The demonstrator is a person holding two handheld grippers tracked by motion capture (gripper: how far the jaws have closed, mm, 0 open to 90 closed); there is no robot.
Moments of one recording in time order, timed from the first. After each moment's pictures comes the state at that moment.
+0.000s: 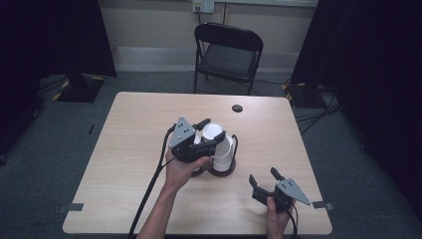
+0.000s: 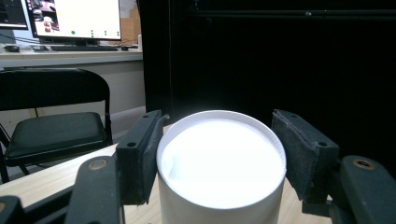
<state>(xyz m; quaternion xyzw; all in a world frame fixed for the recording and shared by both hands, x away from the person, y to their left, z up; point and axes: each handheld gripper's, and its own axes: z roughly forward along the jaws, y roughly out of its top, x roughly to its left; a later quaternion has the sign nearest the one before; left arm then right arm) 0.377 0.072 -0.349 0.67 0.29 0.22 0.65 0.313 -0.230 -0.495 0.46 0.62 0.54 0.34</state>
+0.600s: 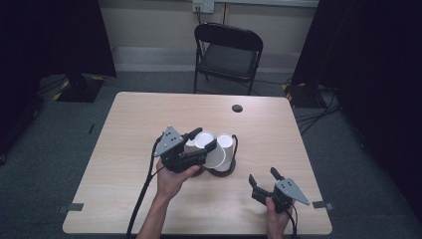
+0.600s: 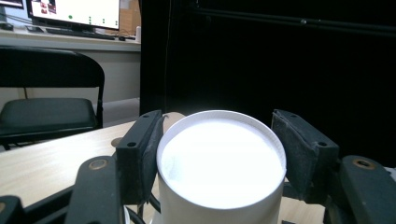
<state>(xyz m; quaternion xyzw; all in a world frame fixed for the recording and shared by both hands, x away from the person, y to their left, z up) 0.358 0.095 -0.361 0.66 0.31 0.18 0.66 0.313 -0.228 -0.495 0.46 0.63 0.53 0.34</state>
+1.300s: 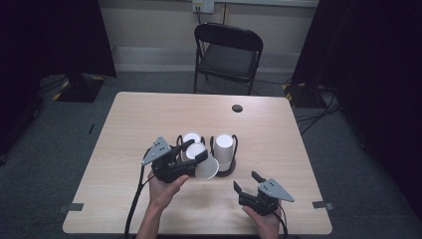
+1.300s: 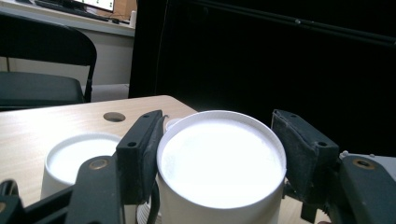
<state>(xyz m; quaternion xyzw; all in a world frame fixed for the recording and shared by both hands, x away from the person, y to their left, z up) 0.346 0.117 -0.387 0.65 0.33 0.14 0.67 0.306 -0.189 -0.491 0.41 0.69 0.52 0.28</state>
